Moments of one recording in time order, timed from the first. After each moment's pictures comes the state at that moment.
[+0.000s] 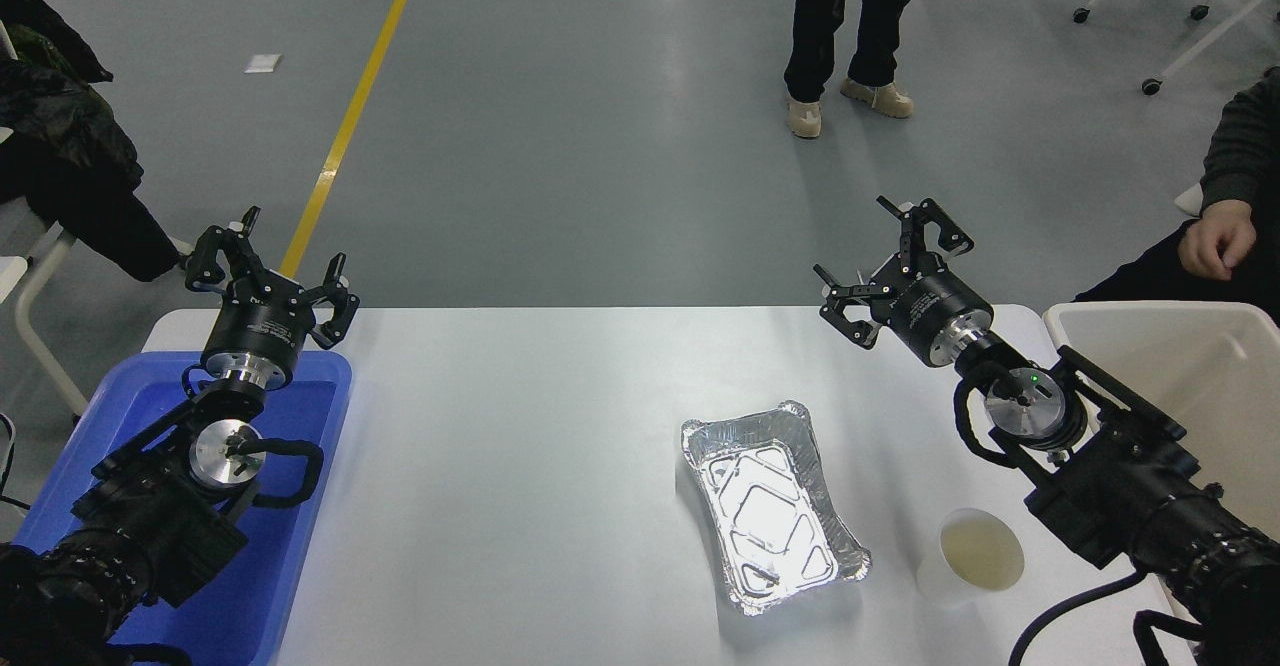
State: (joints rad) left arm -0.71 0.22 -0.77 -0.29 -0.15 -0.55 -0.45; right arm 0.69 -0.19 0.80 0.60 0.04 0.37 0.04
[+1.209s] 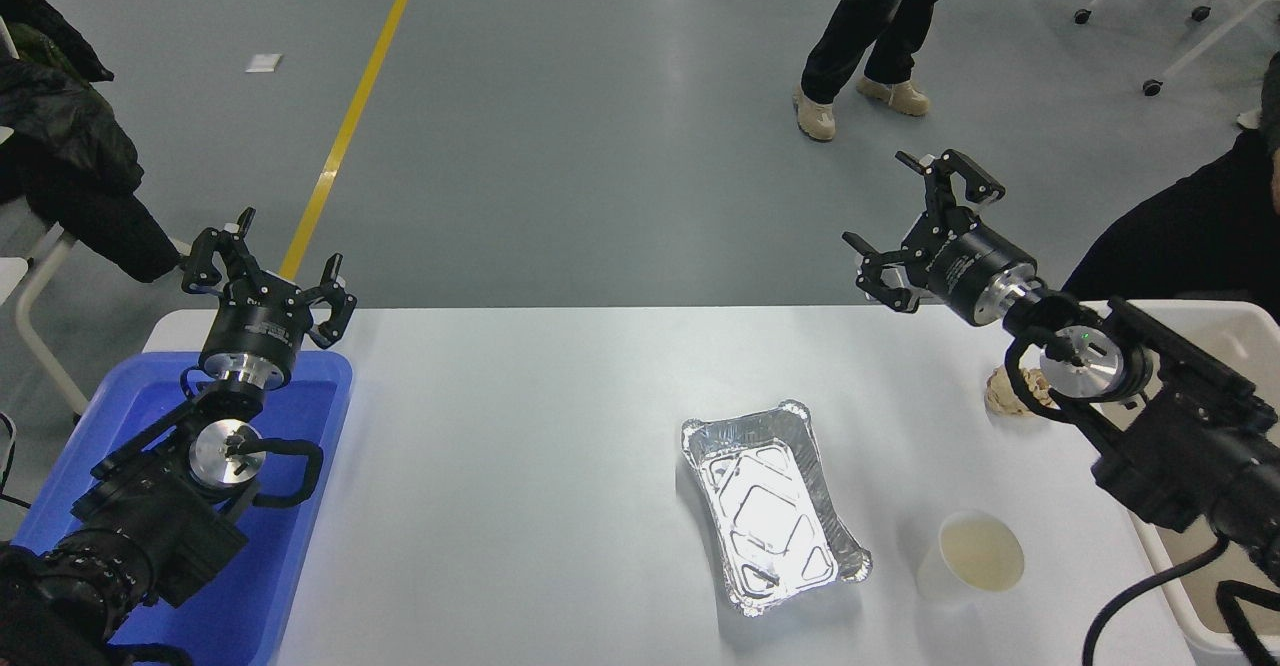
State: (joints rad) left arm -0.71 0.22 -0.78 -0.29 -0.15 -0.55 -0.46; right arm 0.80 -0.45 0.62 0.75 -0.08 0.37 0.03
